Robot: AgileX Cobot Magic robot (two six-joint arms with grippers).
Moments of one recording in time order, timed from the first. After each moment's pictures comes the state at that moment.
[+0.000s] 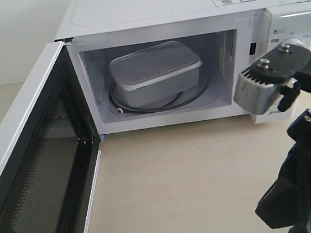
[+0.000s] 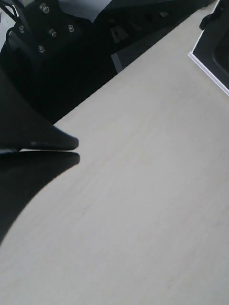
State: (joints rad) left arm 0.01 0.13 -0.36 0.38 -0.02 -0.90; right arm 0.59 1.03 -0.81 0.35 1.04 -0.22
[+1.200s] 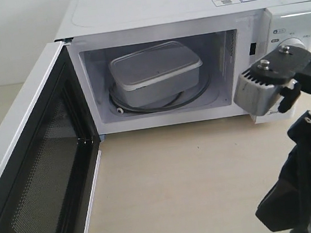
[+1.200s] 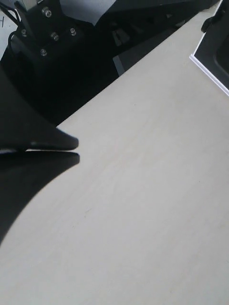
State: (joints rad) left arm -0.11 0.54 -0.89 -0.21 1.01 0.15; right arm 0.59 1.03 -0.81 0.36 1.04 -0.22
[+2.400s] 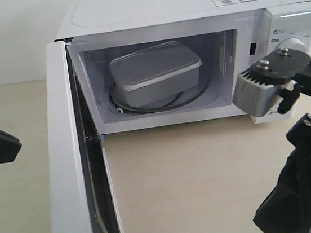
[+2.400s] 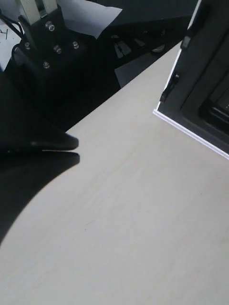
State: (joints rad) left arm -0.11 1.01 -0.89 -0.56 1.06 0.89; right arm 0.59 1.03 -0.81 0.40 1.05 -0.24
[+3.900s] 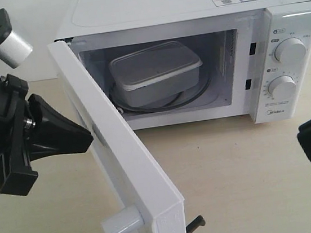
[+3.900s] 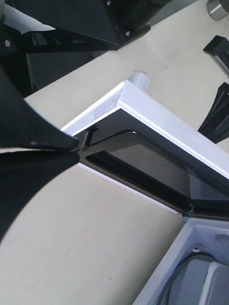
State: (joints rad) left arm -0.28 1.22 -0.89 -0.73 0.88 1.08; right arm 0.59 0.67 -0.84 0.38 0.94 -0.25
